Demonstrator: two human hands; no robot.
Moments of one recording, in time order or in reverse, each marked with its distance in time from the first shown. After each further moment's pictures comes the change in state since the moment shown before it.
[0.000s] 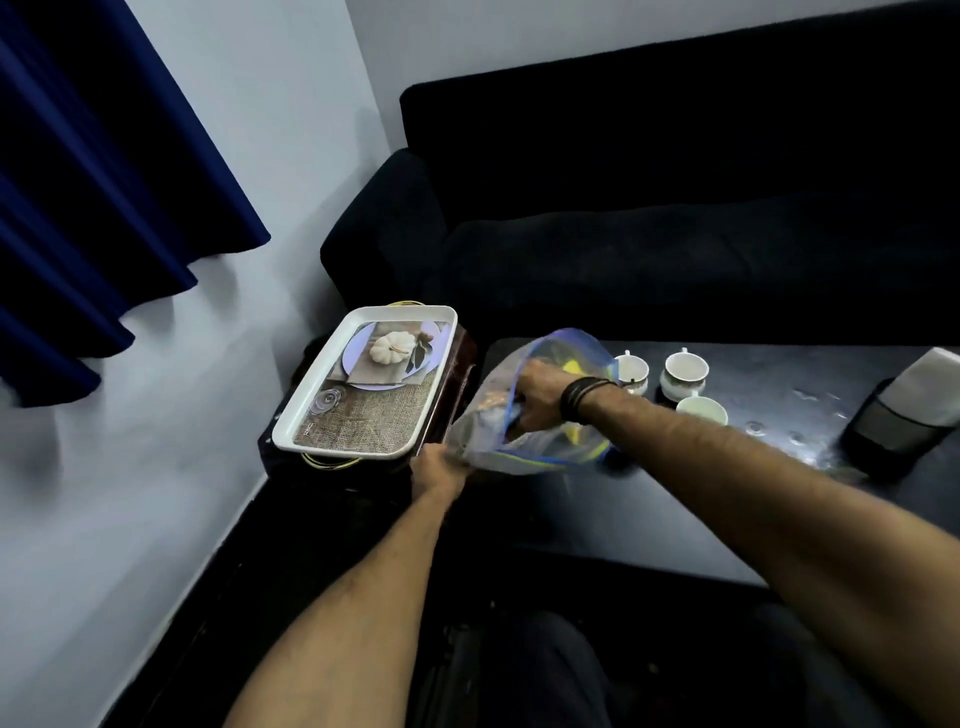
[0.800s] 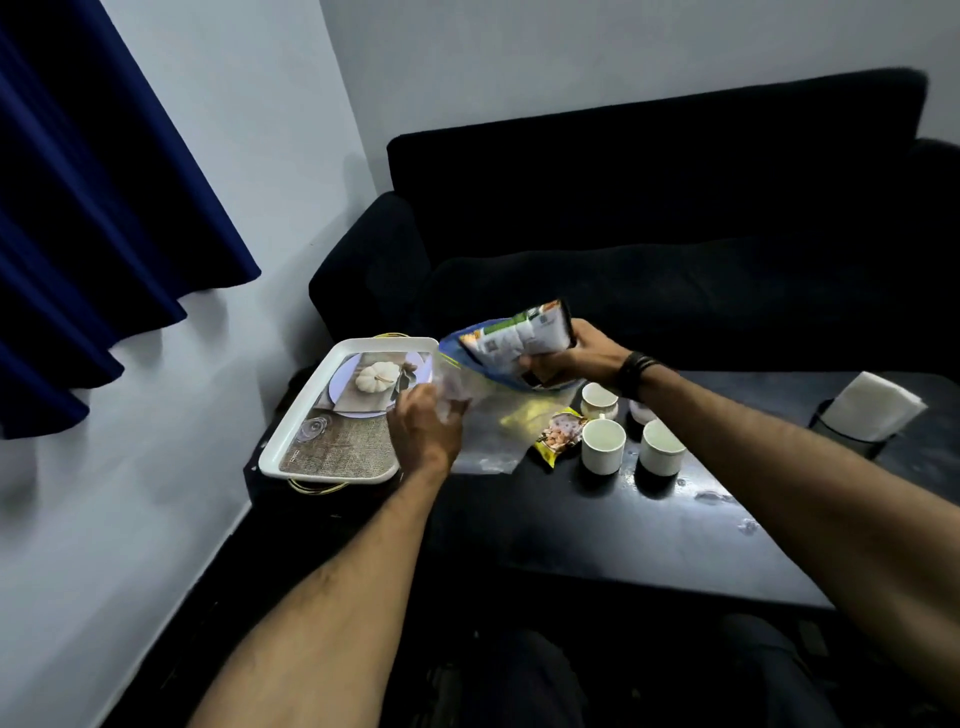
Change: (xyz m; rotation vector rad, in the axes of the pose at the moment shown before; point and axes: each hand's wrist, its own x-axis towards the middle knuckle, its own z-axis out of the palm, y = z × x) left_hand -0.016 0.068 -0.040 -0.064 0.502 0.511; right_hand -0.061 0.051 -0.068 1.104 0.284 0.018
